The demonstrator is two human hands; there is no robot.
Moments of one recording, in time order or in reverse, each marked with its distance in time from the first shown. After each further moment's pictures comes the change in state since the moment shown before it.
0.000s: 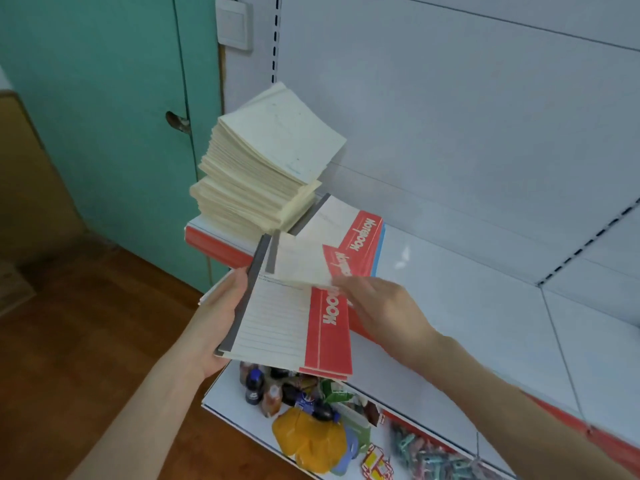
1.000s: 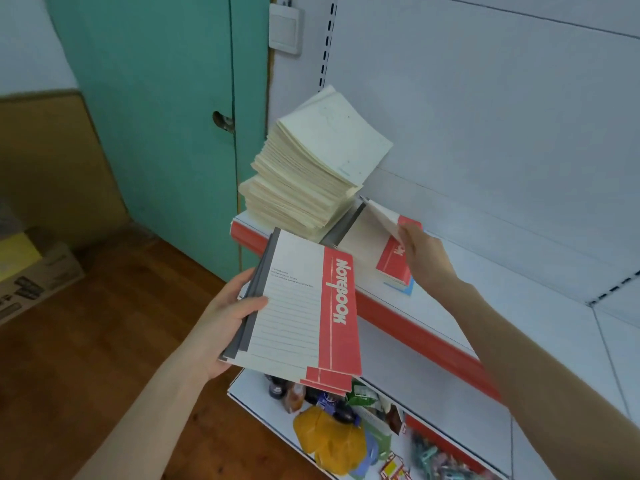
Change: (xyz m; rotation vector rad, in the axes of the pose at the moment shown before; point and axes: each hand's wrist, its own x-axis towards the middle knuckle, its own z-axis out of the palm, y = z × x) left_hand -0.020 -0.002 -0.045 -0.012 0.066 0.064; right_hand 0.065 0.049 0.021 0.155 -0.183 0.734
